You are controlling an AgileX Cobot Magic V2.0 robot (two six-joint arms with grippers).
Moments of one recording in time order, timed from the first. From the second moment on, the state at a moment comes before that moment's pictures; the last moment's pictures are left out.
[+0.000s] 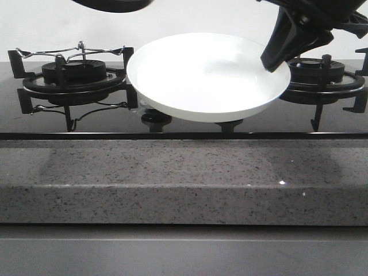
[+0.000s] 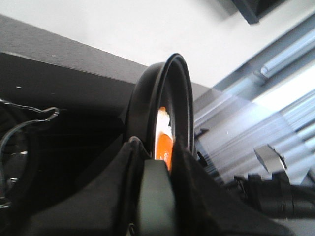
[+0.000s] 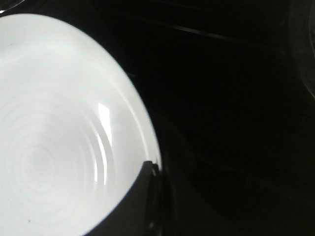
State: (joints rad) left arm 0.19 1.46 -1.23 -1.48 1.10 0.93; right arm 0.24 1.51 -1.16 0.51 0.64 -0.31
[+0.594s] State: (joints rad) left arm -0.11 1.34 -1.22 -1.42 0.90 1.24; right arm 0.24 1.51 -1.16 0.51 0.64 -0.31
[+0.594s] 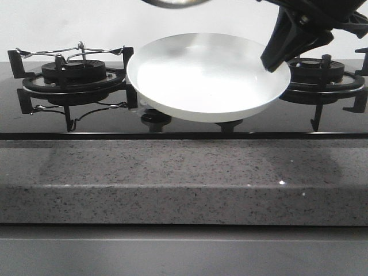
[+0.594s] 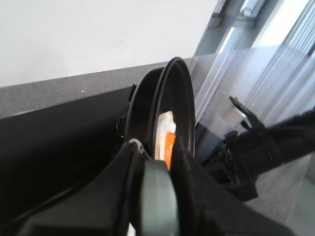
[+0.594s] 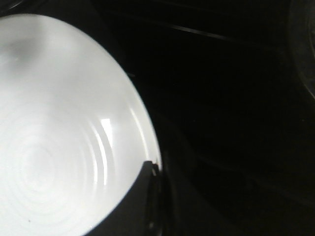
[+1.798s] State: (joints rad) left arm -0.25 1.34 -1.22 -1.38 0.74 1.61; right arm 0.24 1.51 -1.16 0.50 0.64 -0.31
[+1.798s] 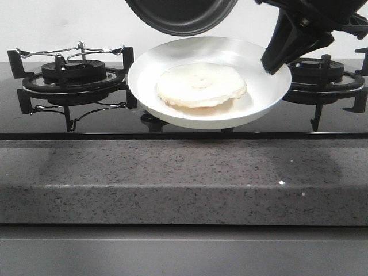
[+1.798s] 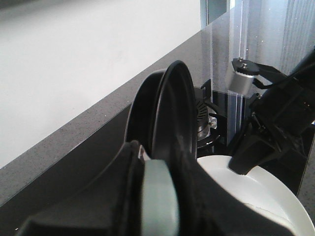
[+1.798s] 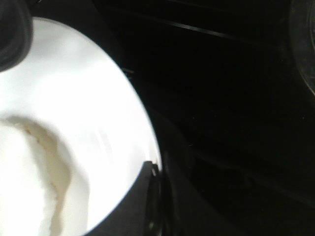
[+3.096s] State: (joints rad) left arm 0.28 1.73 -1.22 -1.73 0.87 0.86; right arm 0.24 1.51 -1.16 0.50 0.64 -0.31
